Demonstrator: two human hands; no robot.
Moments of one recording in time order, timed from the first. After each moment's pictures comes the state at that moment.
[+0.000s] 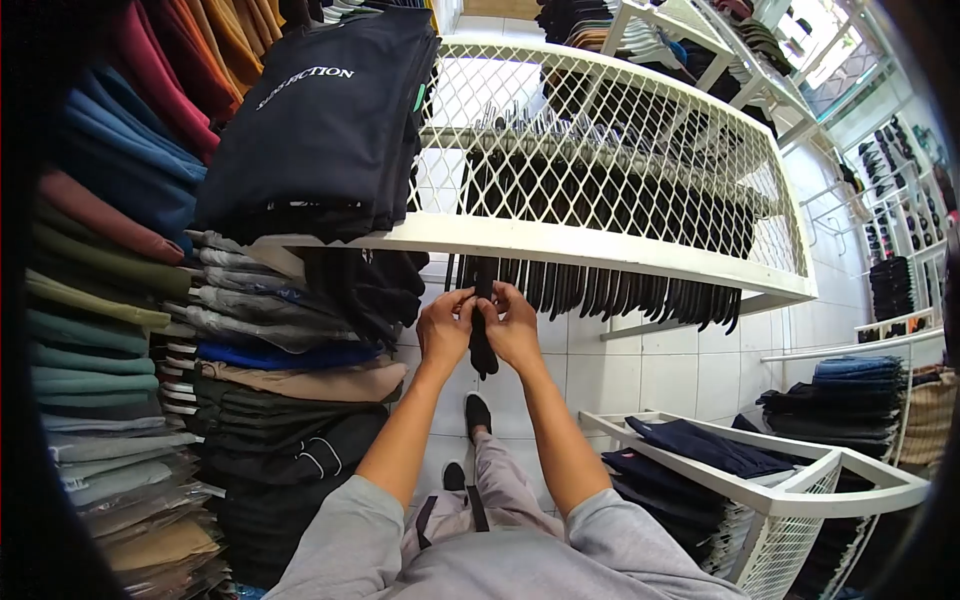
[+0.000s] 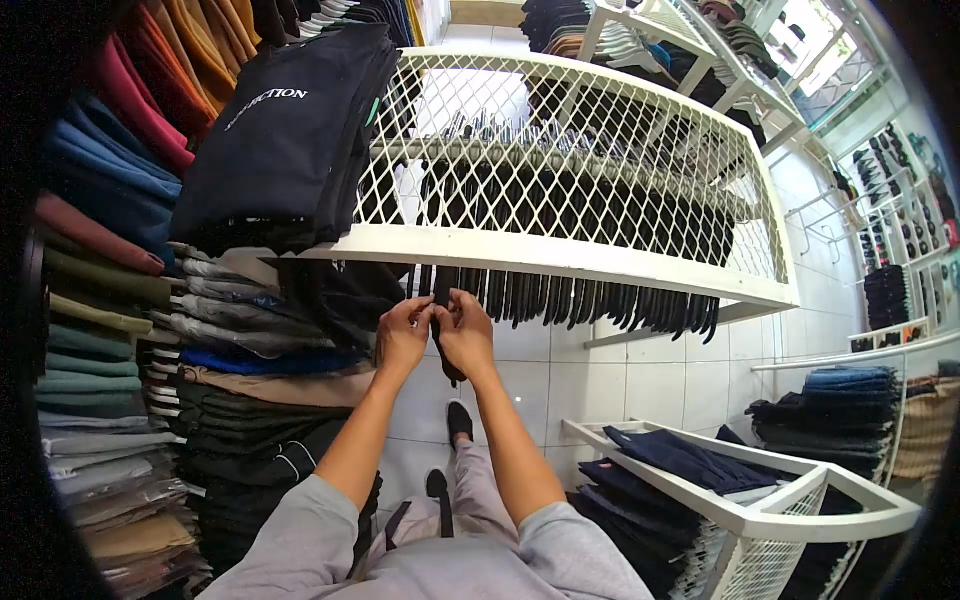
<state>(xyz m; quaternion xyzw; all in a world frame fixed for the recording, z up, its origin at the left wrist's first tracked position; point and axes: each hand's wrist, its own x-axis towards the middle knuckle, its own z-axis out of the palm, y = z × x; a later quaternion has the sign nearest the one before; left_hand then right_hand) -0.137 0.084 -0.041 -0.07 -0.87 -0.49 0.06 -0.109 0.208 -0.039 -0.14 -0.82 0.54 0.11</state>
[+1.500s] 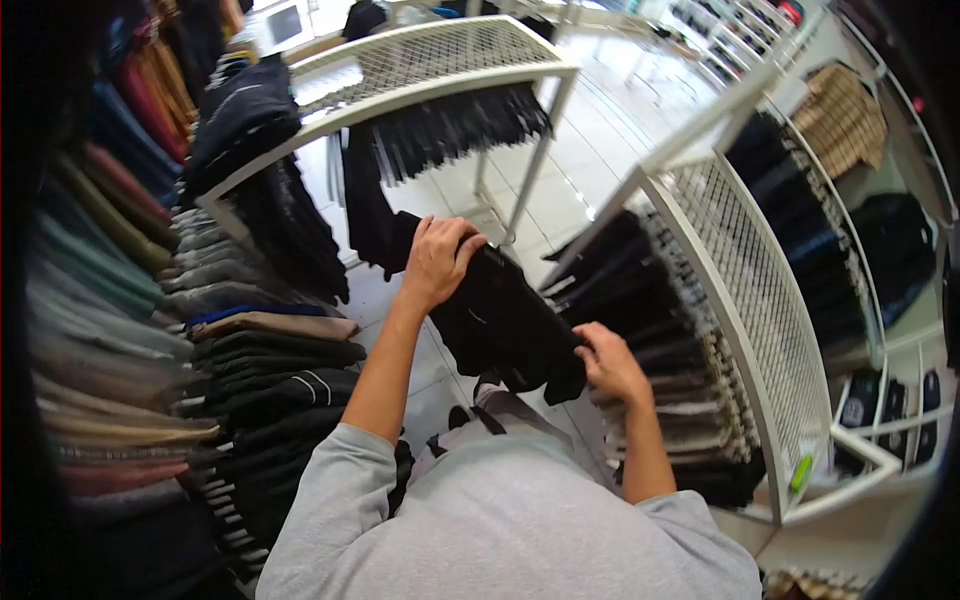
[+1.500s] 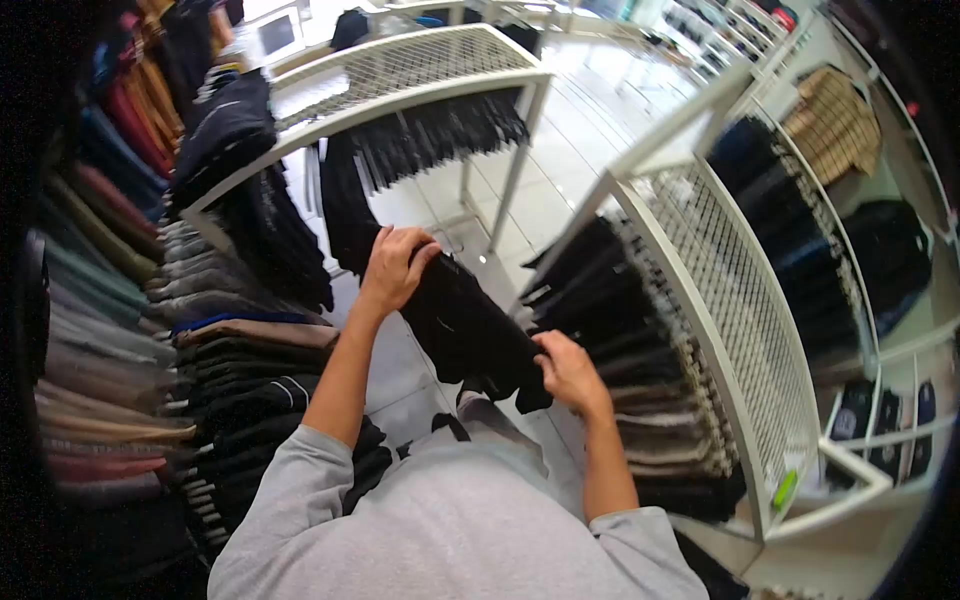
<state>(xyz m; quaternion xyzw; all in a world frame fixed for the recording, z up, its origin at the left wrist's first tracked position) 0.145 0.058 0.118 -0.54 -0.73 -0.41 0.05 0.463 0.185 0.113 -0.21 -0.91 0.34 0.13</state>
